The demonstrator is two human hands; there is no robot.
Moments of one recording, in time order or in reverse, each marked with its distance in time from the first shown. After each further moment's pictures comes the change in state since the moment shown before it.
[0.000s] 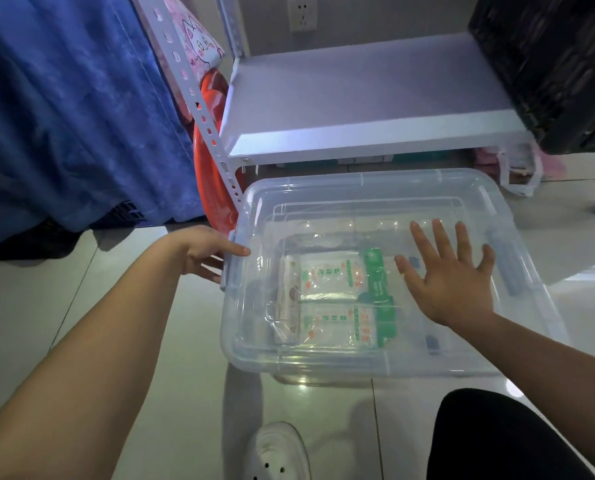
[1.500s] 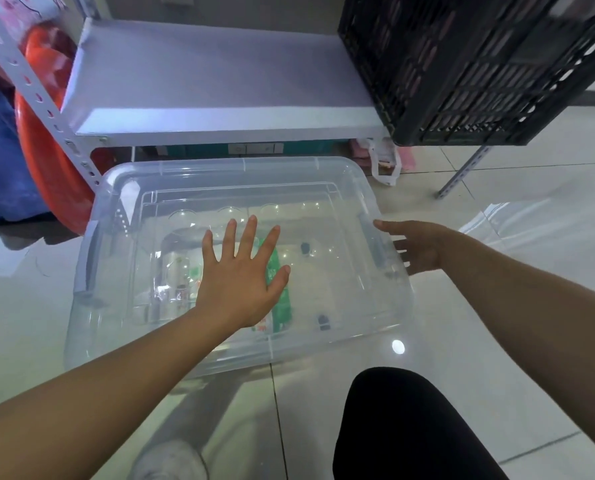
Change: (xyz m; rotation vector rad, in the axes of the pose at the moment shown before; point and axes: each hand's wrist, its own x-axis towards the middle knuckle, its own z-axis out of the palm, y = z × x) left_hand -0.014 0.029 0.248 0.969 0.514 0.814; right_hand 0.031 0.147 -0.066 1.127 -0.636 0.773
